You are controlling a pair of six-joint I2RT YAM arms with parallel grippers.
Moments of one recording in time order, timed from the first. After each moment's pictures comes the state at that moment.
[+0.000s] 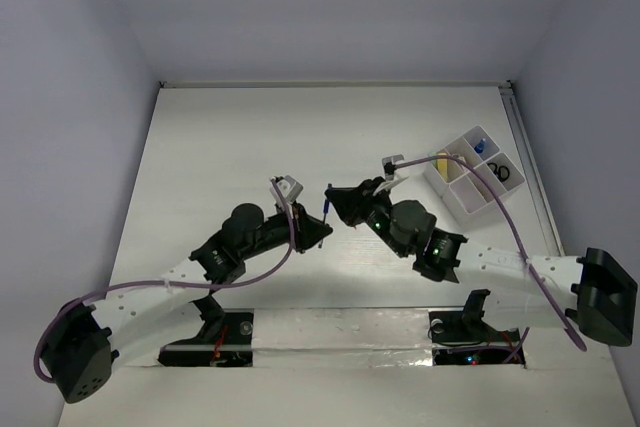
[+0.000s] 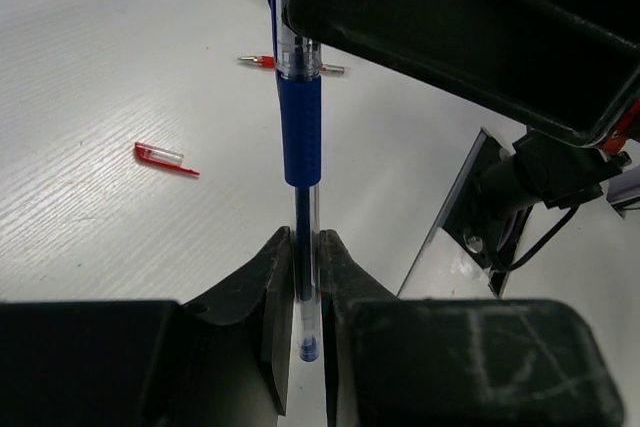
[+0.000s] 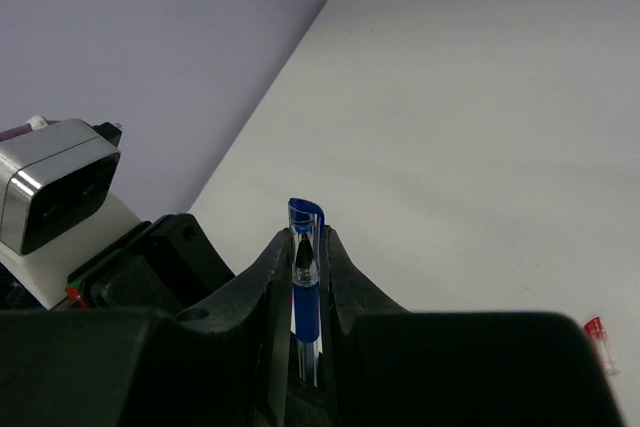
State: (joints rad) left arm -0.81 0.85 0.37 0.32 0.24 -0.49; right arm 1.09 1.14 0.64 0.46 0.39 0.61
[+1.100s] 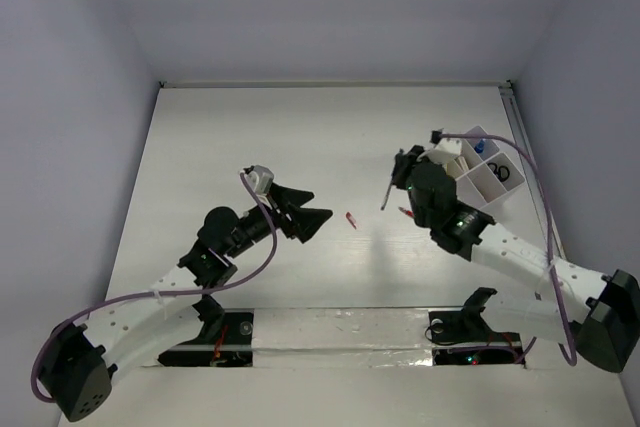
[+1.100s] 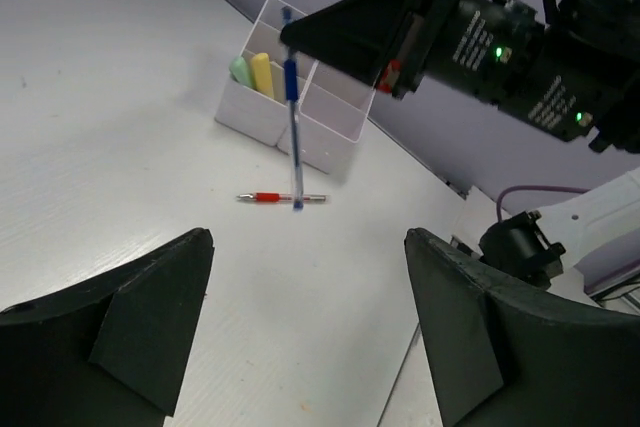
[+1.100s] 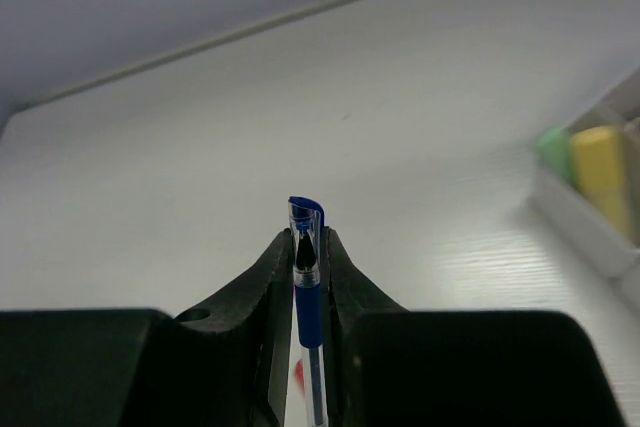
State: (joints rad) left arm -0.73 0.77 0.37 0.52 0.26 -0.53; right arm 0.84 1.08 0.76 0.11 0.73 0.53
